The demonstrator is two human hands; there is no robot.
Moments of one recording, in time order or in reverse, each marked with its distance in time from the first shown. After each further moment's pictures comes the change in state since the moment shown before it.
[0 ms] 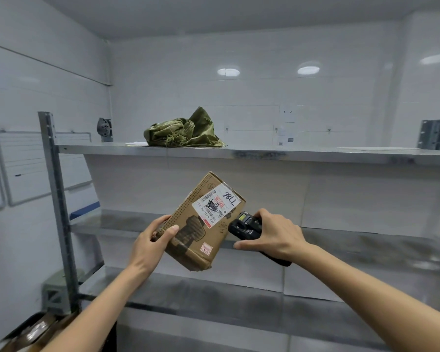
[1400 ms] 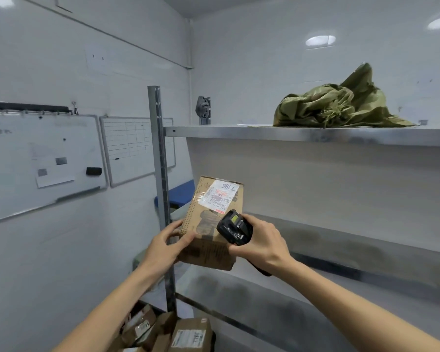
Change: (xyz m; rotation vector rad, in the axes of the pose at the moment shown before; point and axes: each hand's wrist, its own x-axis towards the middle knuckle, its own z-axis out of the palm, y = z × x) left_hand 0.172 -0.201 -0.299 -0.011 0.059 -0.229; right_hand 0.221 -0.347 0.280 0.489 -0.063 -0.294
